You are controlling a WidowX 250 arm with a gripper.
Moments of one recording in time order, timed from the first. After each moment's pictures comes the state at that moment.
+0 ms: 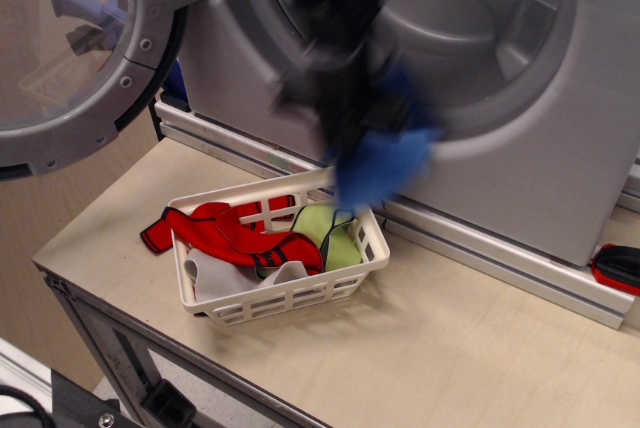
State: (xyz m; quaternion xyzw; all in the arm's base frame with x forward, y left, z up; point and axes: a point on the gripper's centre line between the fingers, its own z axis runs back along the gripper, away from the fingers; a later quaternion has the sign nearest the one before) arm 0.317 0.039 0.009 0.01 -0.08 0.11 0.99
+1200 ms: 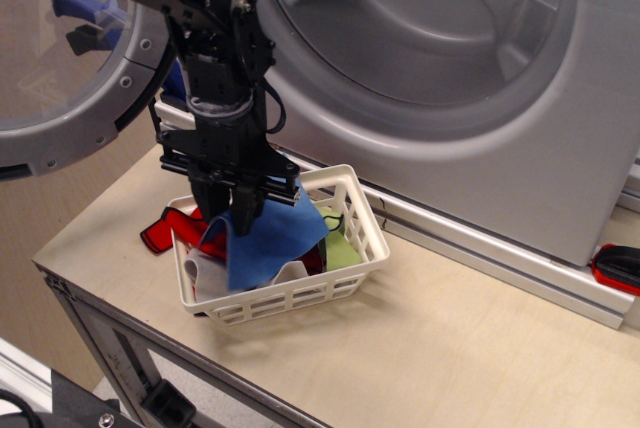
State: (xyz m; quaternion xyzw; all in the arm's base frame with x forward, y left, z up) arm 0.244 0.068 0.009 0.02 -0.01 0.10 0.99
